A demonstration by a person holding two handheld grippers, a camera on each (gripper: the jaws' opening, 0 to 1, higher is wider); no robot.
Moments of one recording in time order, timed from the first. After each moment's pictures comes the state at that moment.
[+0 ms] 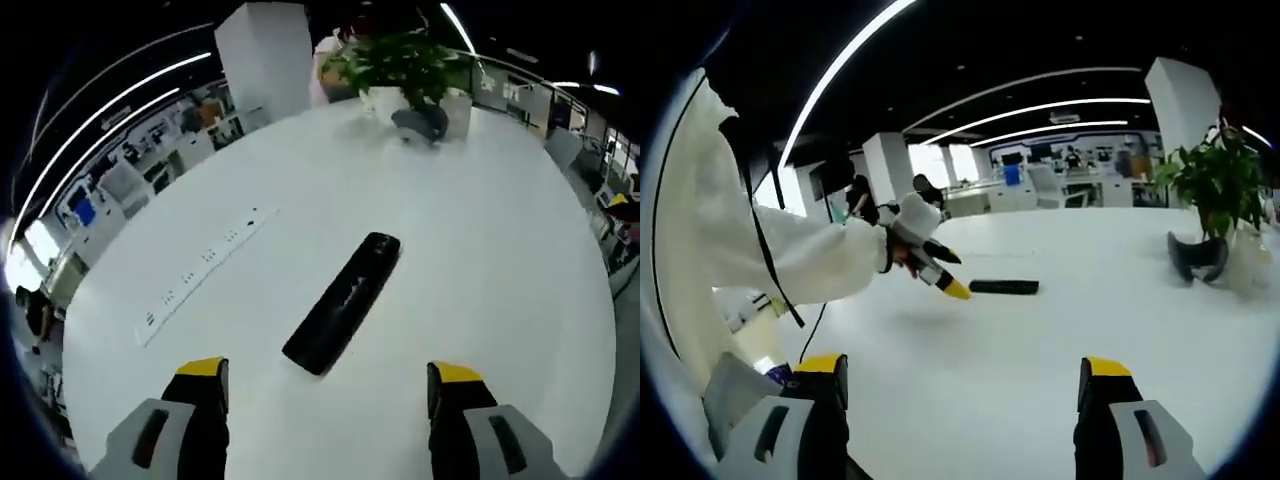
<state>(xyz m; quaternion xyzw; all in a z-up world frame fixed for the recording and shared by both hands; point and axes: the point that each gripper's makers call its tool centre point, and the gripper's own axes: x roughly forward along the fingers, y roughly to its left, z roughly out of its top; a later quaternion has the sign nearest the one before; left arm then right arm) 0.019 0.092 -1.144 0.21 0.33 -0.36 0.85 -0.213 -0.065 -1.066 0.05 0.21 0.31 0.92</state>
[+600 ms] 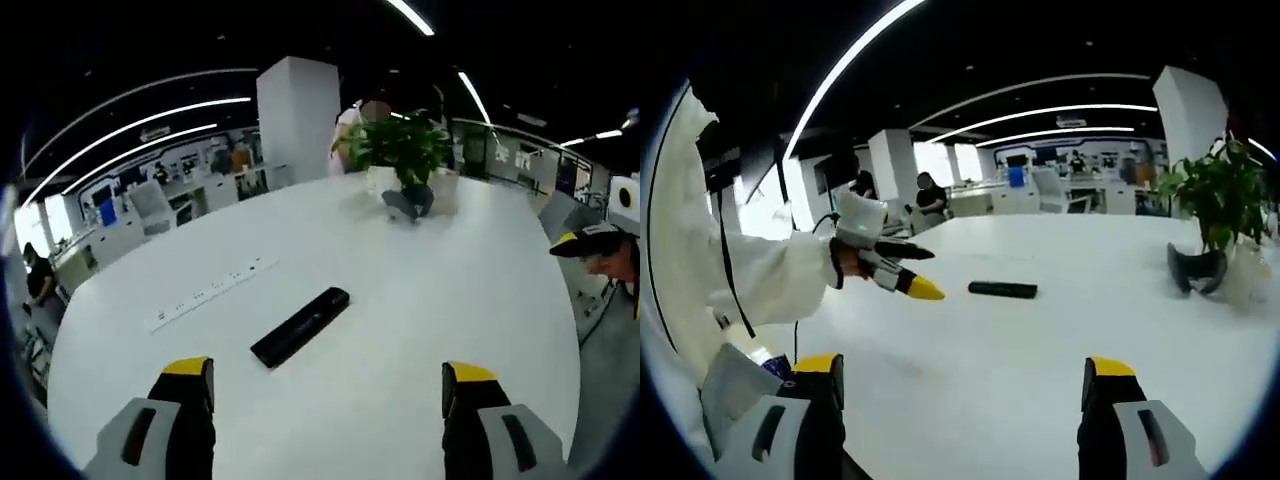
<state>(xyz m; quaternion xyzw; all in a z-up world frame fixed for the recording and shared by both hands) -0.062 0.085 -1.095 0.13 0.24 -0.36 0.89 -0.218 -0.073 -1.062 0.03 0.21 0.32 0.93</state>
